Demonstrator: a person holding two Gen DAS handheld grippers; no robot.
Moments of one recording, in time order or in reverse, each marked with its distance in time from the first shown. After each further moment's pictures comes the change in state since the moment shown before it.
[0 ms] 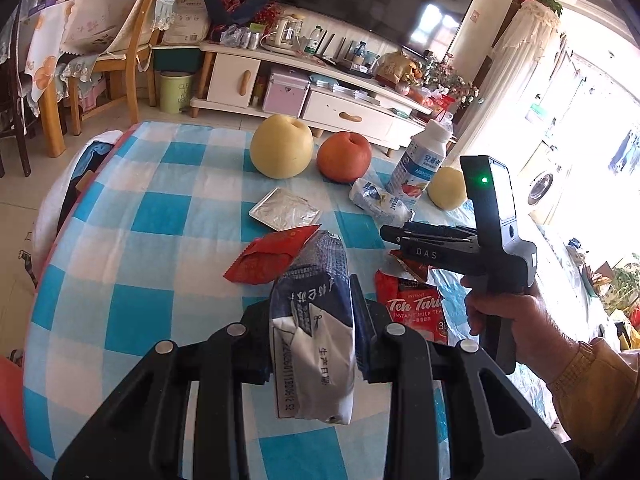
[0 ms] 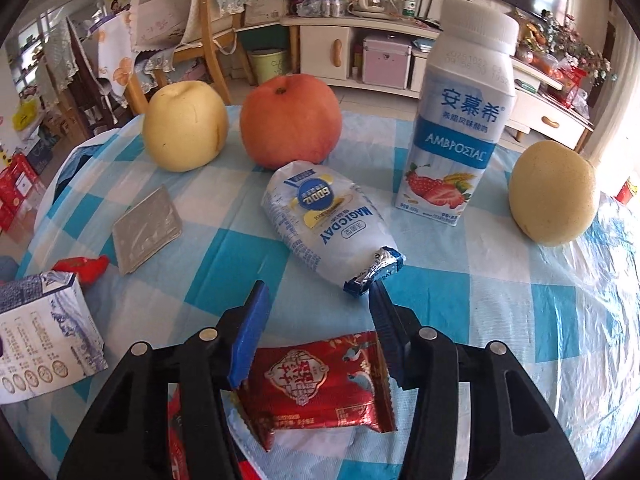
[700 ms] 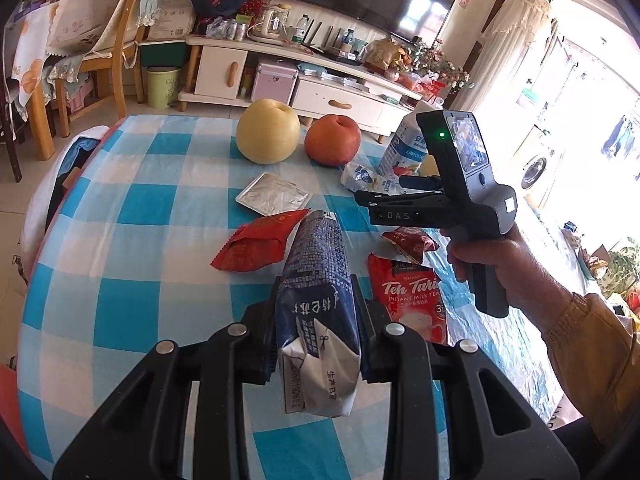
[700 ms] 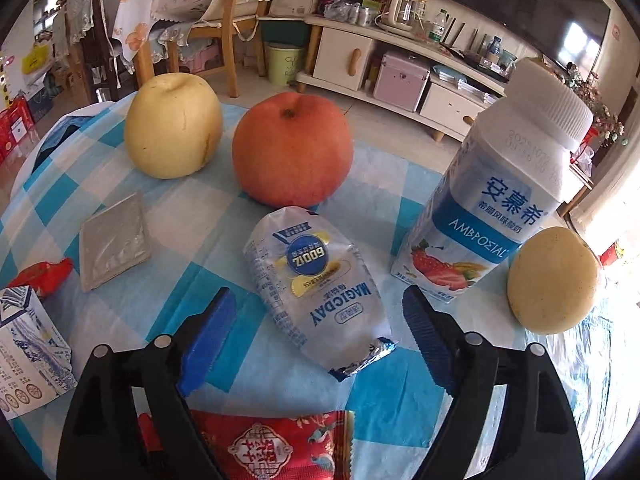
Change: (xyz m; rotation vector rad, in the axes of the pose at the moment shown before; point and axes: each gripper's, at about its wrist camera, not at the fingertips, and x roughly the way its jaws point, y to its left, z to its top) left arm 0.008 -0.006 -0.008 0.039 0.037 -0.023; right arm 0.032 0.003 0.036 -0.160 -0.003 -0.089
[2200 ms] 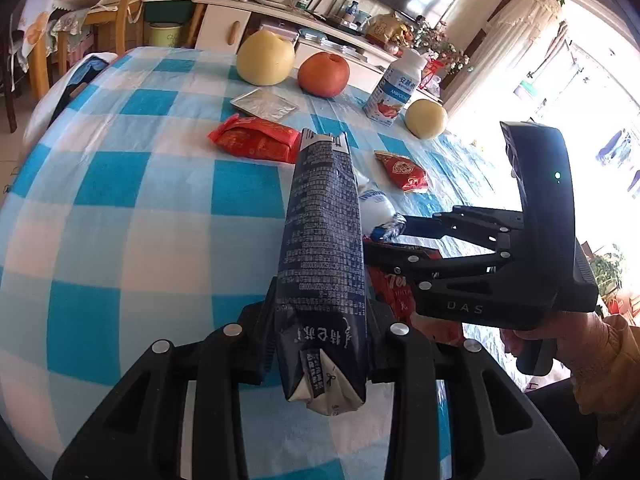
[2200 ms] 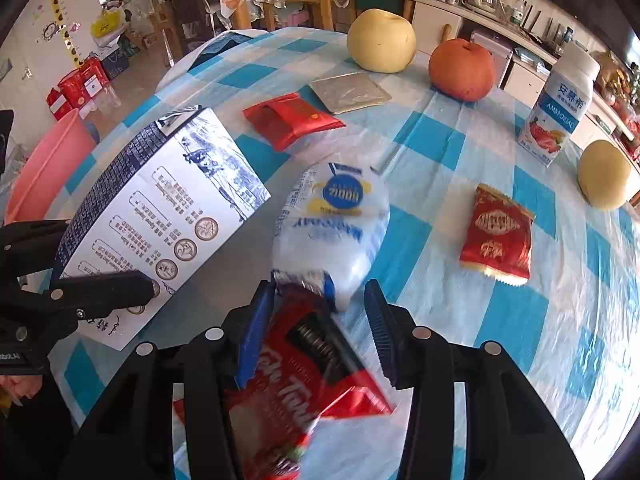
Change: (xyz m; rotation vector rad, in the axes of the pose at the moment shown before) left arm -0.023 -0.007 -0.077 -0.088 0.103 -0.054; right arm -0.107 0.094 -0.113 -0.108 0.120 0.286
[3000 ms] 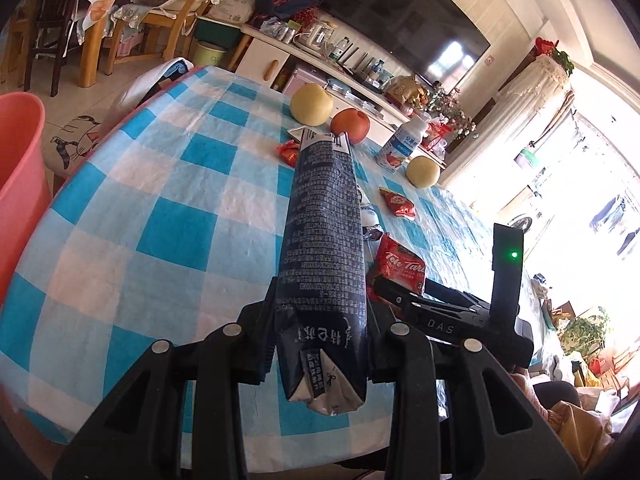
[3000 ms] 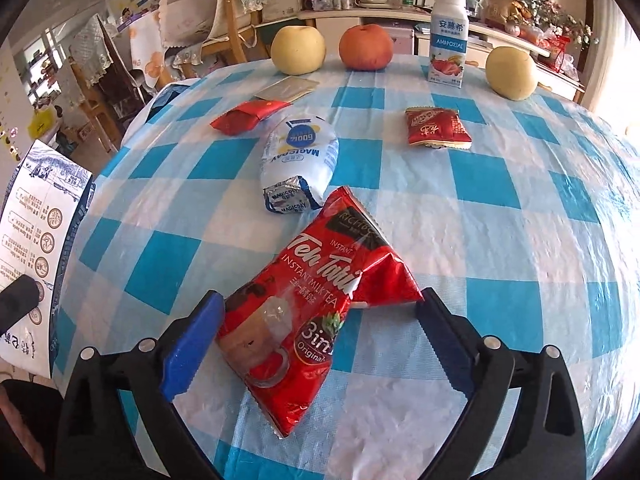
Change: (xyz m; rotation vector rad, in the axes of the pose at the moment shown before) left arm -0.088 0.030 -0.064 -0.162 -0.189 -0.024; right arm -0.020 0.024 -0.067 0.355 -0.162 -0.131
